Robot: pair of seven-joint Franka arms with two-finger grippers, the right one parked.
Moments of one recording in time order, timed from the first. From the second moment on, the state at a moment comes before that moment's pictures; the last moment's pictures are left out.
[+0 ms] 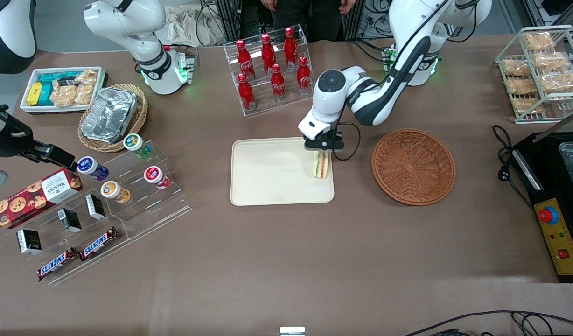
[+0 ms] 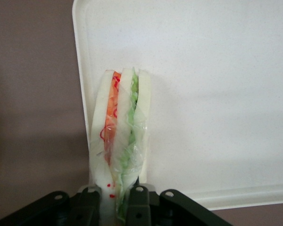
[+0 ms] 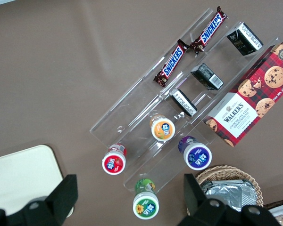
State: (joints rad) arm -0.35 0.35 -0.48 -2.23 0.32 2.58 -1.01
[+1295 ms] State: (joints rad) arm -0.33 0.16 -0.43 -1.99 0.43 2.22 -1.04
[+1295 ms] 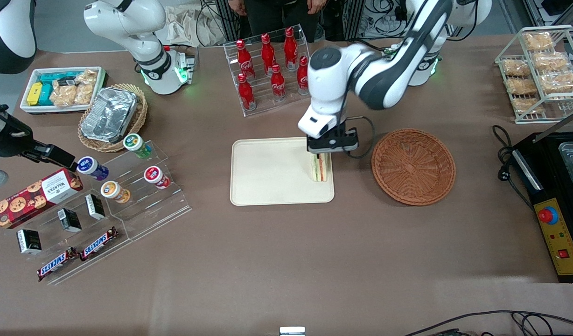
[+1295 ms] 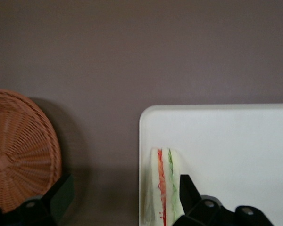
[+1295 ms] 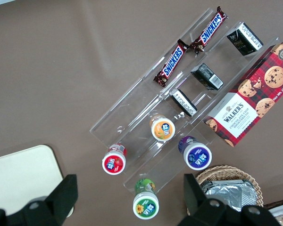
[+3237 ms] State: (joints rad) arm -0.12 -0.14 0.03 -1.84 -0.04 1.78 -0.01
